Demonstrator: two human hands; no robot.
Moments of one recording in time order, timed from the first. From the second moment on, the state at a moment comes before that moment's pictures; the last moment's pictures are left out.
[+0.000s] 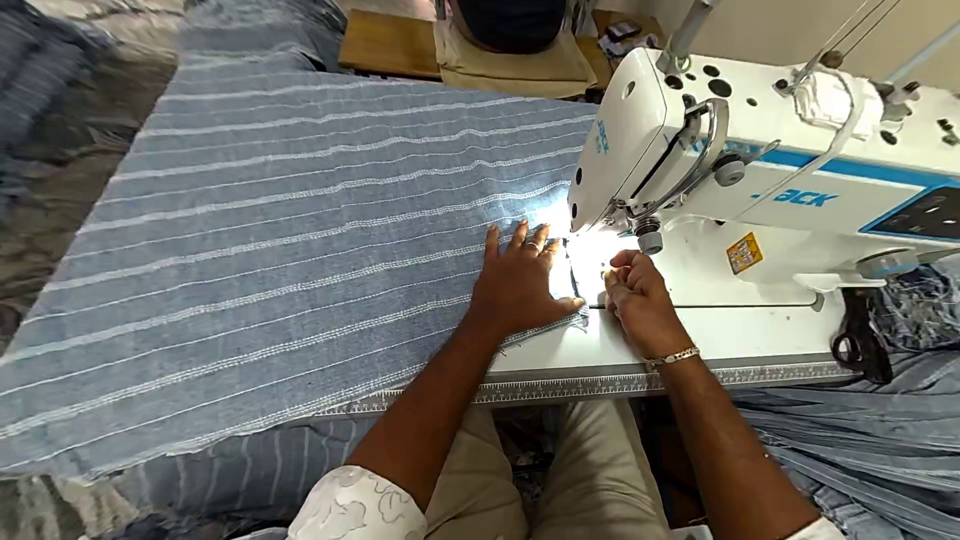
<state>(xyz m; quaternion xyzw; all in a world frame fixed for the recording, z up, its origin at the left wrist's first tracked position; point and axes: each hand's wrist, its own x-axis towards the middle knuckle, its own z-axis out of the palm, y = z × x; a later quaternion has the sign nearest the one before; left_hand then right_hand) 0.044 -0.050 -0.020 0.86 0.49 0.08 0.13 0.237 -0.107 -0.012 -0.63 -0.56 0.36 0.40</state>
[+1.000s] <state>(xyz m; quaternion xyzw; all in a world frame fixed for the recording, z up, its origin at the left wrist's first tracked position) 0.049 -0.053 -0.020 0.86 0.50 0.07 0.11 0.205 -0.090 0.009 -0.72 -0.54 0.34 0.26</state>
